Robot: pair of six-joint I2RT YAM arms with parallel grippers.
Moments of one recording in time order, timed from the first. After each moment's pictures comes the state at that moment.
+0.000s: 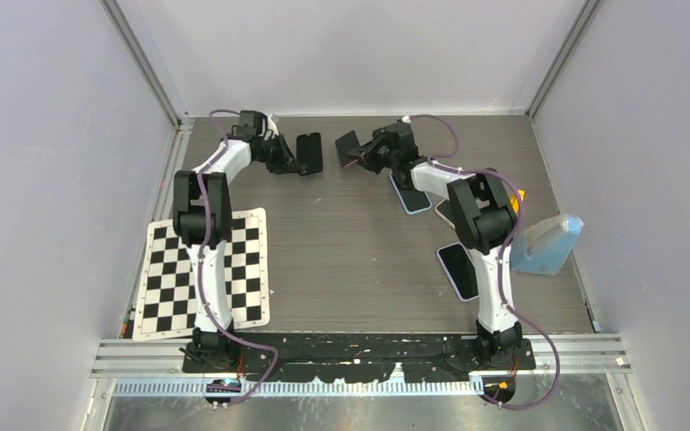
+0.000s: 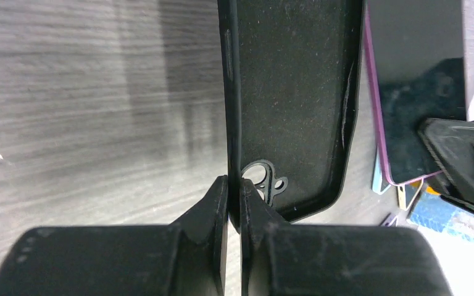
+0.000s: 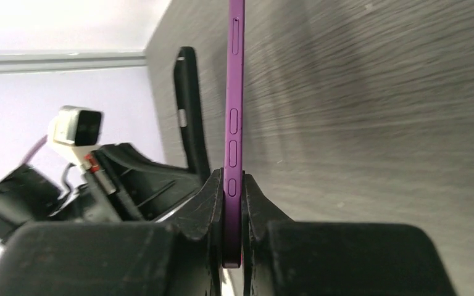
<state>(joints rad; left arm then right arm) -0.10 2.21 1.74 -0.44 0.53 -0.47 0.40 2.18 1.51 0.25 -0.25 1.17</state>
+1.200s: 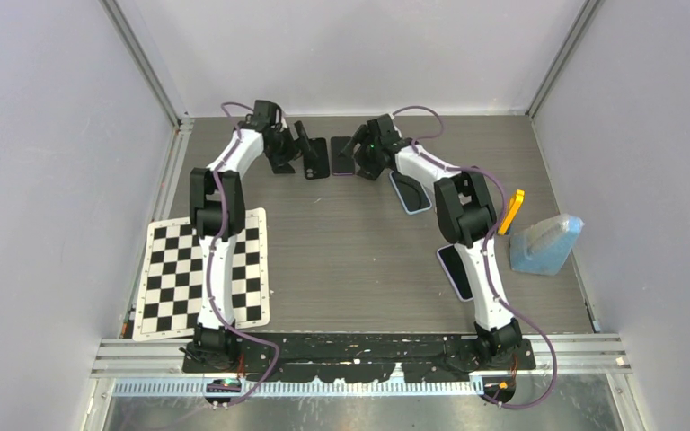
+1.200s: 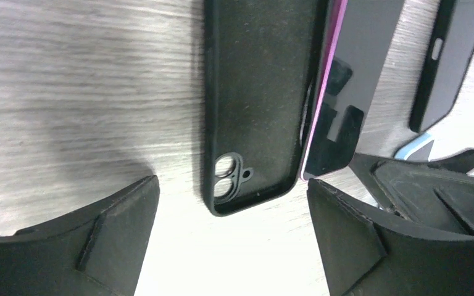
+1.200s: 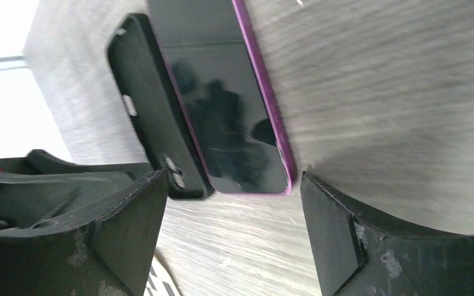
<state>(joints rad) -0.14 2.42 2.08 -0.63 0.40 -0.55 0.44 2.40 1.91 -0.21 -0.13 1.05</state>
